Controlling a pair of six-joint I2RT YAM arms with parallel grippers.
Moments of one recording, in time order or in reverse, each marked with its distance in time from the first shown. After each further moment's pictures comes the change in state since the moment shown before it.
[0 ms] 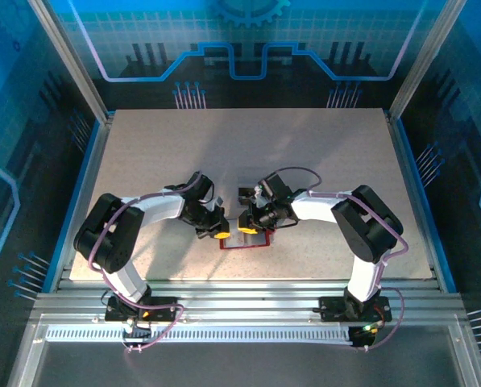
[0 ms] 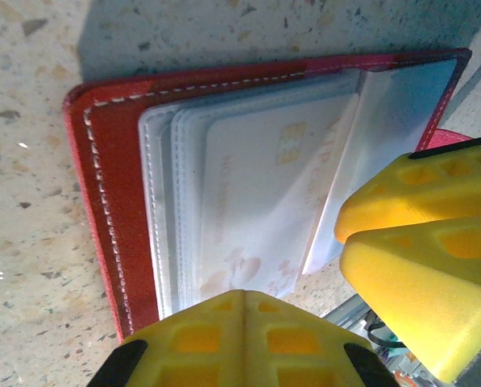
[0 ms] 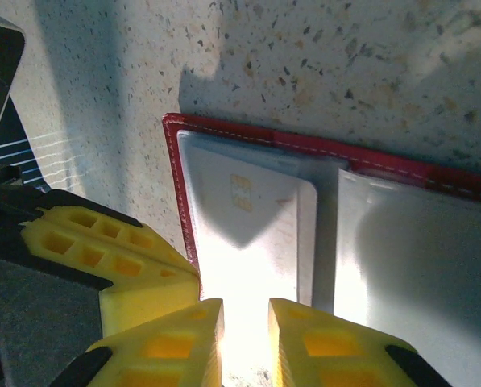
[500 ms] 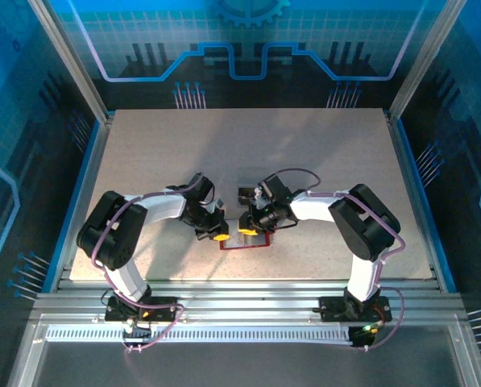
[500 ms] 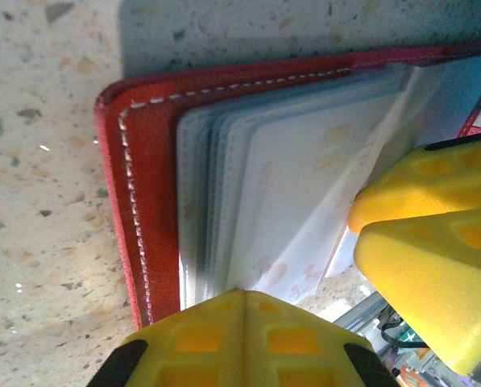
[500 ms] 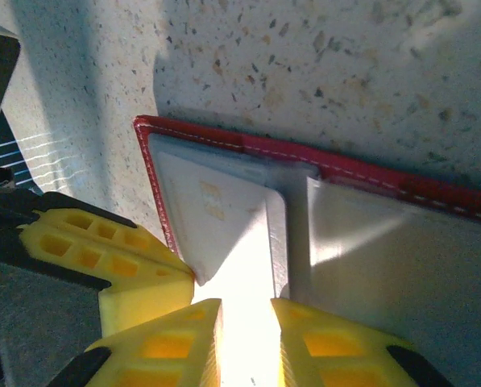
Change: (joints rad) left arm 0.000 0.028 0.000 -0.011 -0.004 0.025; right arm 0.000 0.024 0.000 -0.002 0.003 -0.002
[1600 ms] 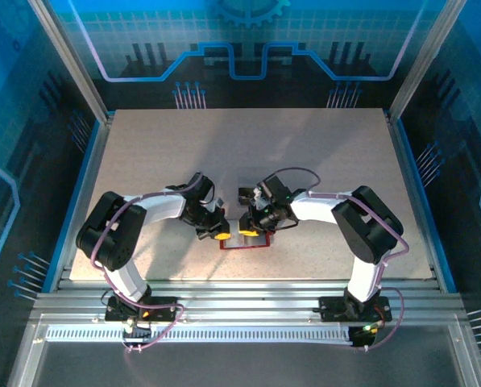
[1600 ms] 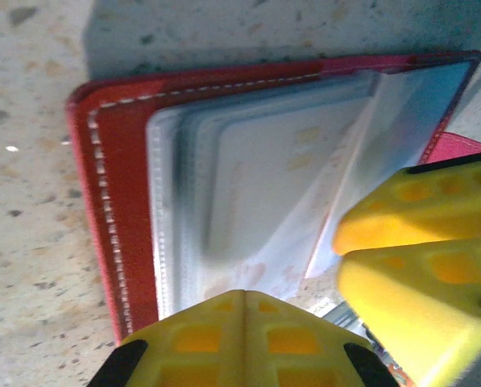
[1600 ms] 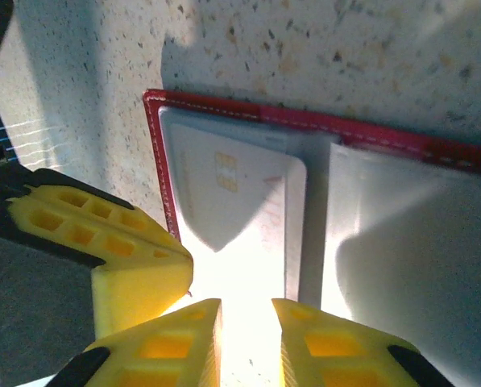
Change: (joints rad) left arm 0.000 -0.008 0.000 0.028 0.027 -0.035; right arm 0.012 -0.027 -0.005 -0.035 -0.001 -0.023
